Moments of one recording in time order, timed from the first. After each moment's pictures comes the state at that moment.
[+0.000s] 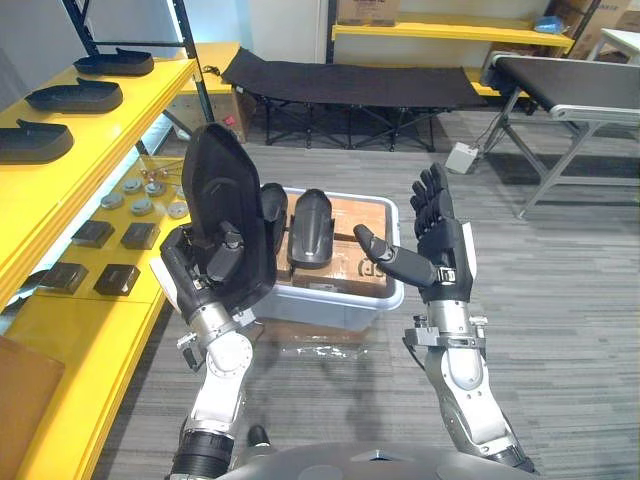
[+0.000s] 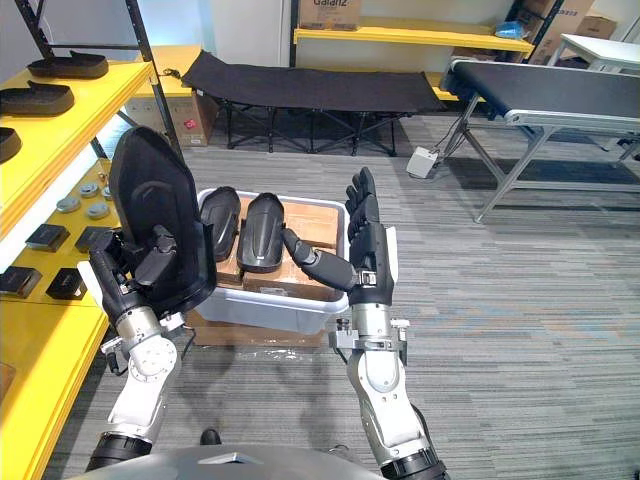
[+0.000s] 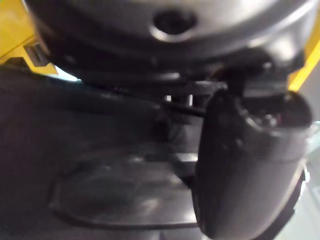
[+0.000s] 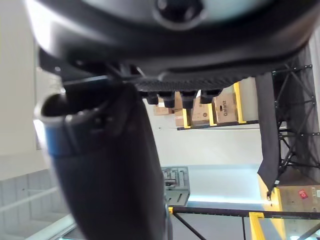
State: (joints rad) left arm 0.09 0.06 -0.06 0.08 0.05 -0.28 0.70; right arm 0.17 -0.16 0.26 -0.14 0.15 -0.40 -0.25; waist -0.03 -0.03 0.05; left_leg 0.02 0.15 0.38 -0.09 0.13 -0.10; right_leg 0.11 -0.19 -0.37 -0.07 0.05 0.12
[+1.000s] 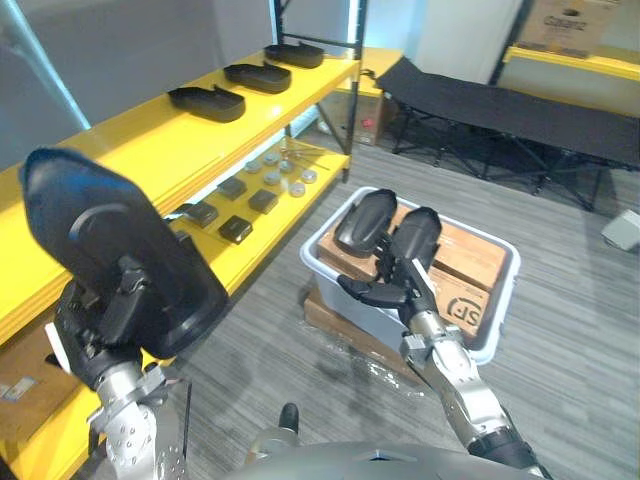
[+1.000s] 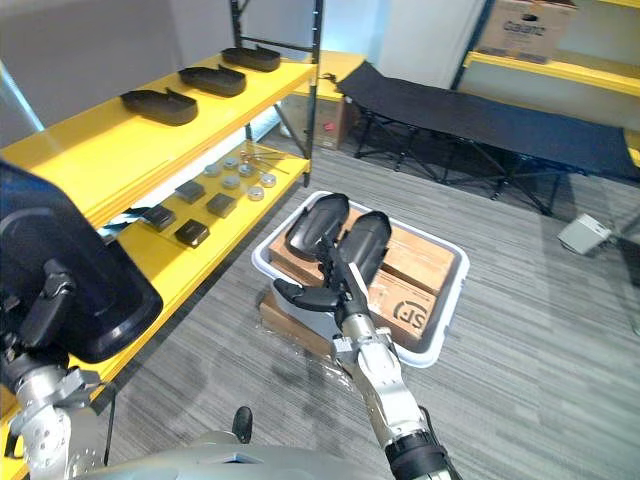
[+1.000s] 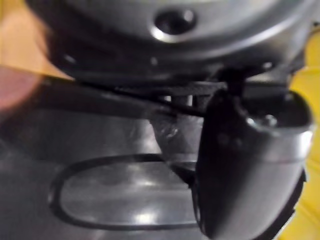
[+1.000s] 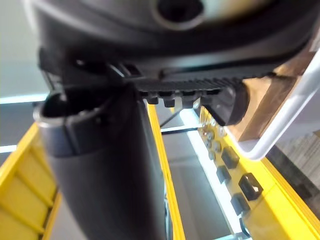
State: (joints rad) left arm 0.48 -0.01 0.31 -0.20 -0.43 -0.37 0.25; right arm 0.02 -0.19 0.28 0.16 0.24 -0.10 -0.01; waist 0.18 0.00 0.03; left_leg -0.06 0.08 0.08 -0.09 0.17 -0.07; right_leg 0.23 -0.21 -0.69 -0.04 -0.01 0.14
